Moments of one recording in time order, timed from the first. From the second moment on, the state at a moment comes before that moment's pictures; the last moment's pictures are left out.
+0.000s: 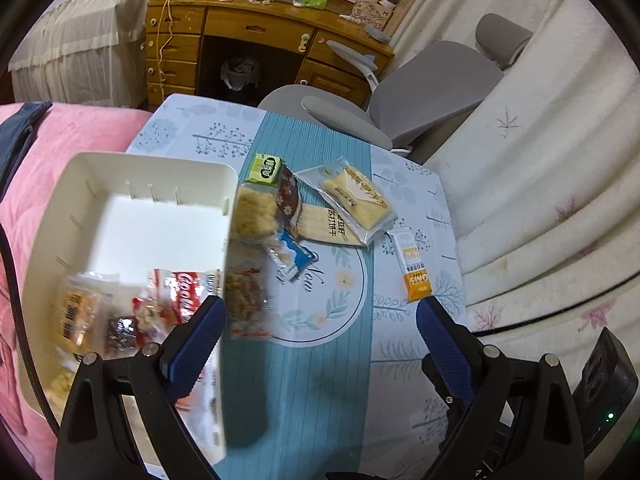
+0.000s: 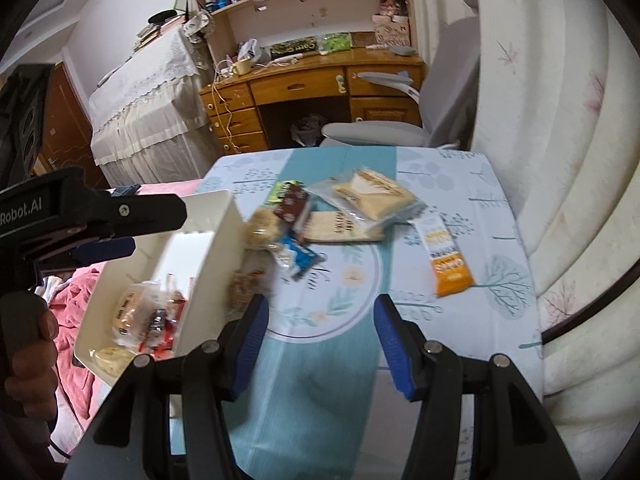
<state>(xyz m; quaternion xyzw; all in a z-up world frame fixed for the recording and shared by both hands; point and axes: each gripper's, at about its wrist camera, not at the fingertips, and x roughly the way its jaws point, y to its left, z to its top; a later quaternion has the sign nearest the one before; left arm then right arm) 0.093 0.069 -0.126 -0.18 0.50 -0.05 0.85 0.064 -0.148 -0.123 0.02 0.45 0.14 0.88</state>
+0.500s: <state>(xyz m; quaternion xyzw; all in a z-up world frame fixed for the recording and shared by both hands) 0.145 0.022 -0.175 -0.21 0.53 0.04 0.82 0.117 -0.215 -0.159 0.03 0.47 0.13 0.87</state>
